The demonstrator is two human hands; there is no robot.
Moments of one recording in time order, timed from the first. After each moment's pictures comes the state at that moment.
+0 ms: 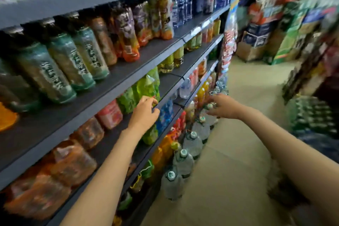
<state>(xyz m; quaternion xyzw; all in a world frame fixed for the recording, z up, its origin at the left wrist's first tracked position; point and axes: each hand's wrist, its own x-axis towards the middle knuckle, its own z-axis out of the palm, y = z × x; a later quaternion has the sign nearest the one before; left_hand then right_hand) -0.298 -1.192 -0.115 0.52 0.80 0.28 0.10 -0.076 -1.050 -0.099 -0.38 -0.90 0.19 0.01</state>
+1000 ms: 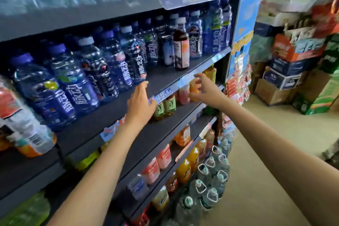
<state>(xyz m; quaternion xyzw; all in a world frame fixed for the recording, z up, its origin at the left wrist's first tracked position) -0.324 -0.484 -0.065 0.44 0.82 0.35 -0.04 -0.176 -0.317 -0.057 -0.27 -0.88 0.32 0.24</state>
